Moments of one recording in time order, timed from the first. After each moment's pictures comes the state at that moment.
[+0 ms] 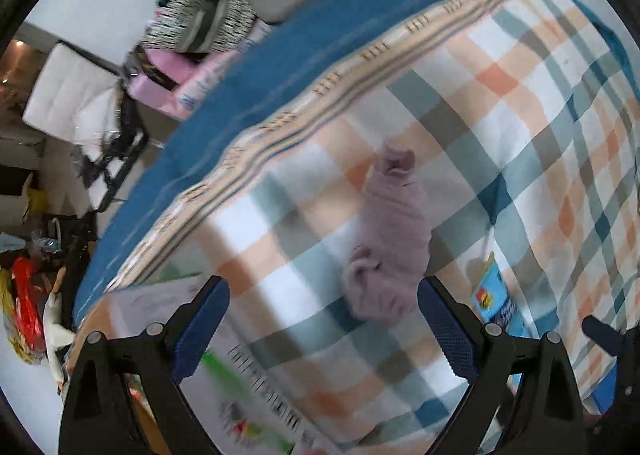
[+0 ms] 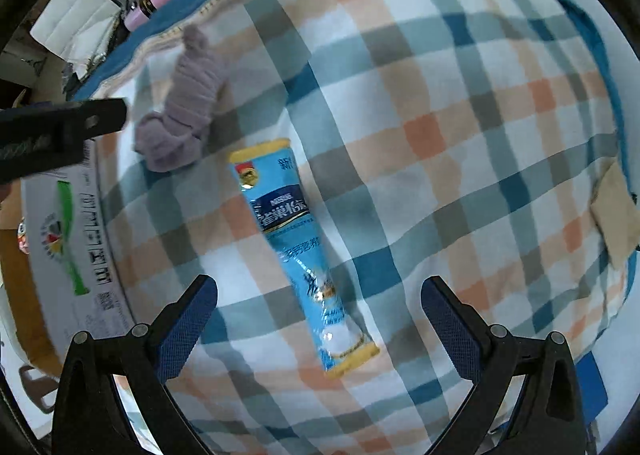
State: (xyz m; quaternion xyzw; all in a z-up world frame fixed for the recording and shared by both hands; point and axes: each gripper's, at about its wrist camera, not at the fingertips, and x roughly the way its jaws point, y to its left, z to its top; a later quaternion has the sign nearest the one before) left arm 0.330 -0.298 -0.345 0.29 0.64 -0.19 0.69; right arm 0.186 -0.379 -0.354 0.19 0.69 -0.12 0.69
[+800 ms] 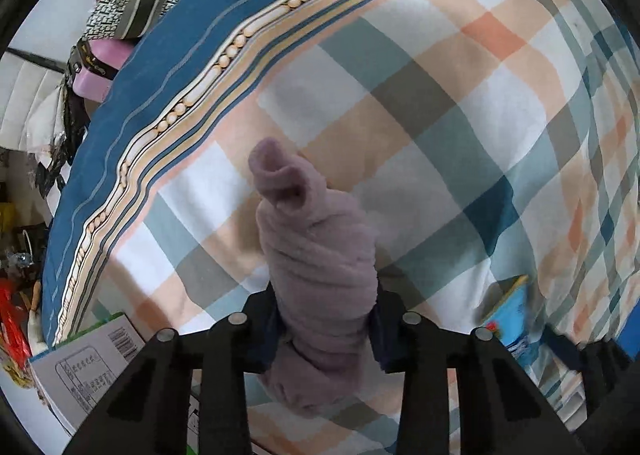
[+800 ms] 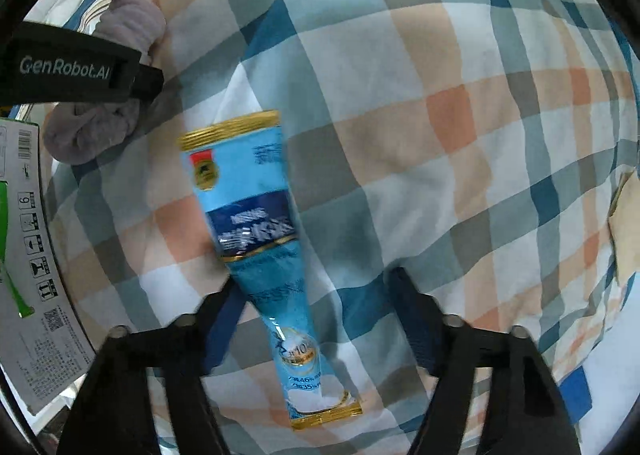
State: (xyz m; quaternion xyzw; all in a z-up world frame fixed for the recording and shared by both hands) left arm 0.327 -0.337 -0.400 0.28 0.68 -0.22 0.64; right arm 0.208 -0.388 -0.426 0.15 0.73 -0.14 0.65
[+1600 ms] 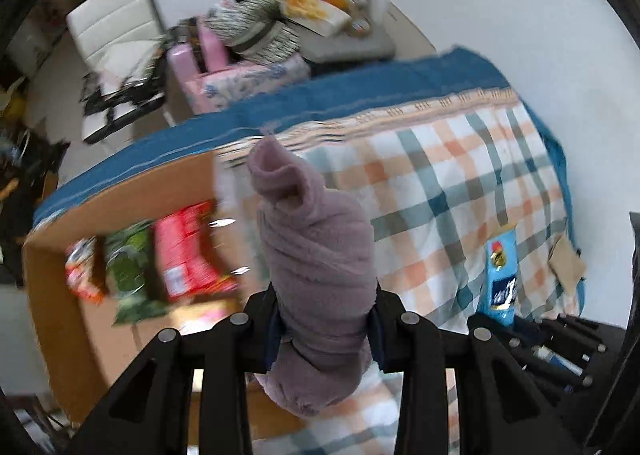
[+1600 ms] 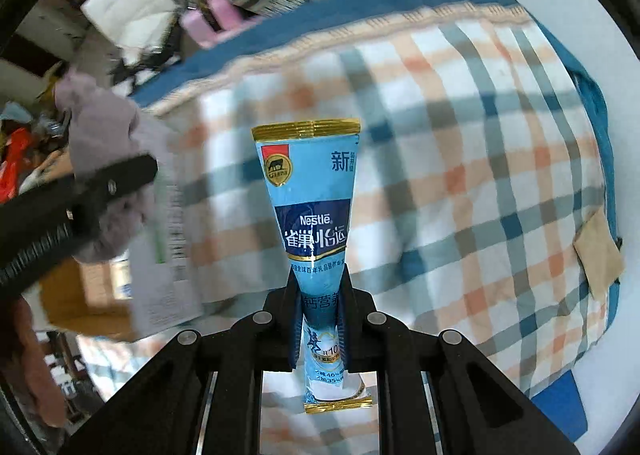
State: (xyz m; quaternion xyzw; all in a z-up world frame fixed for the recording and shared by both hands) left arm 0.260 -0.139 -0.210 0.05 0.60 -0.18 0.77; right arm 0.193 -0.326 -0.272 0.14 0.65 -0.06 0.74
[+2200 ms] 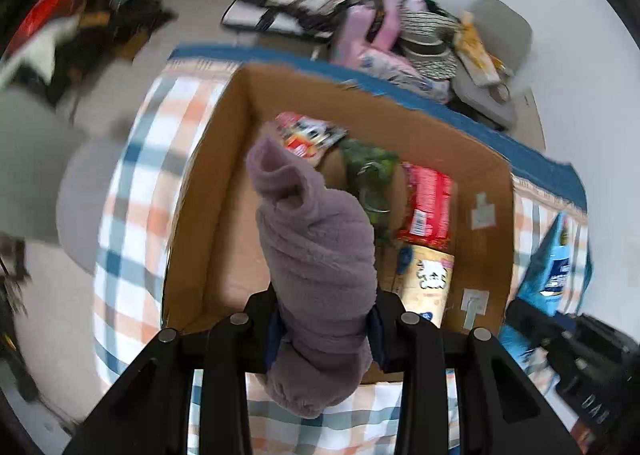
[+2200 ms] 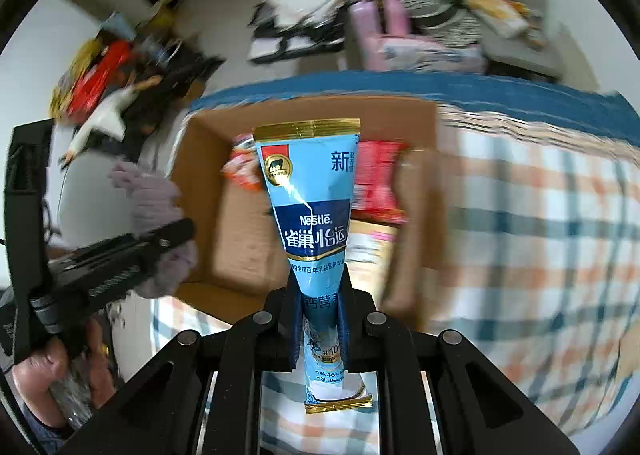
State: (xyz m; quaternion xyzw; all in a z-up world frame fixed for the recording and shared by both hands) left arm 0.245 0.143 -0.243 -0.15 0.65 0.00 0.75; right arm 0.243 -0.064 -0.201 0.07 0.64 0.14 0.75
